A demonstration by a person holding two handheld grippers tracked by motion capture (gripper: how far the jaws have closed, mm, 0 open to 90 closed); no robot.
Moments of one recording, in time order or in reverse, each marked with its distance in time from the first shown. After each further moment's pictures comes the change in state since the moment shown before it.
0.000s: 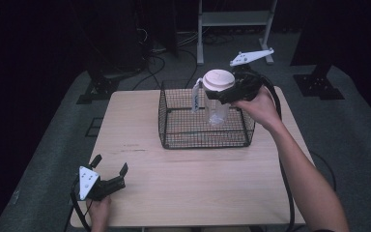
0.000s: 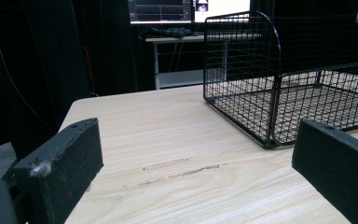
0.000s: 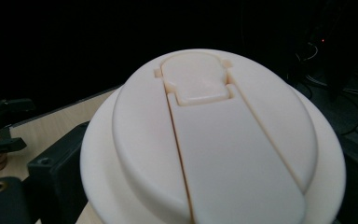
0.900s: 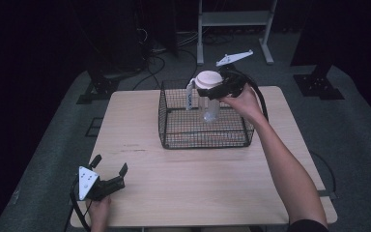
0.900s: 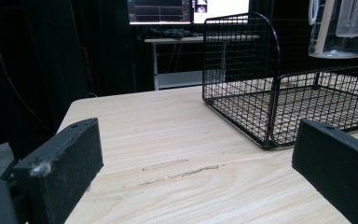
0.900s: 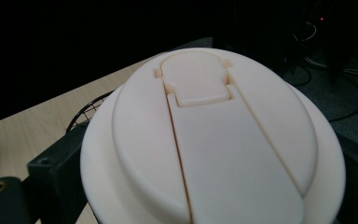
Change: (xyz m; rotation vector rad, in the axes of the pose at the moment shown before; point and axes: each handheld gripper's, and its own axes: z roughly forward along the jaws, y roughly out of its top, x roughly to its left) left arm 0.001 0.000 -0.001 -0.004 -0.005 -0.003; right arm -0.031 -0.011 0.062 0.052 -0.021 0.042
